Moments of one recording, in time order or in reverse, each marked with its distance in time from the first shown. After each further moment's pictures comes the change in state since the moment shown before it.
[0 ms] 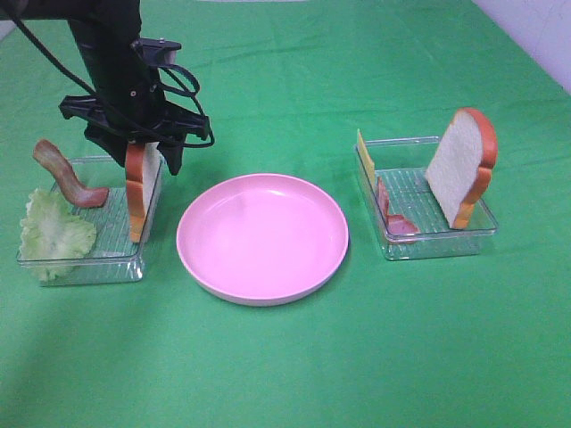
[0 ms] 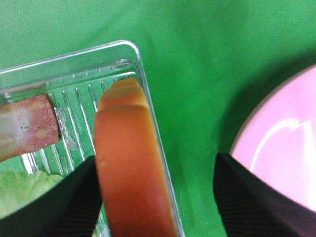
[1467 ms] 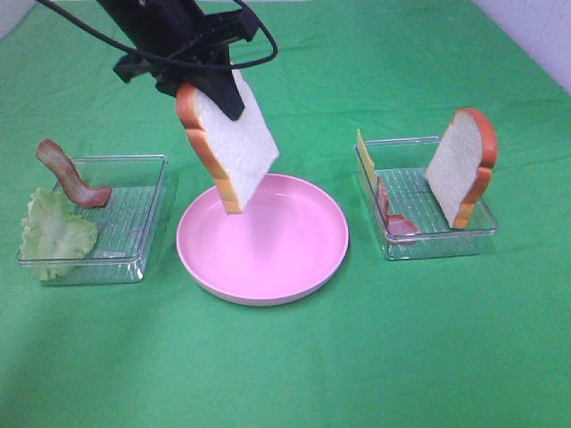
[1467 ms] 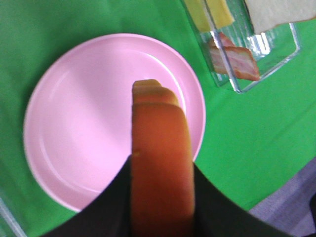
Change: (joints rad) left arm 0.001 -0.102 -0.113 -0.597 0.170 0.344; right arm 0.000 0.000 0.000 0.000 0.000 0.000
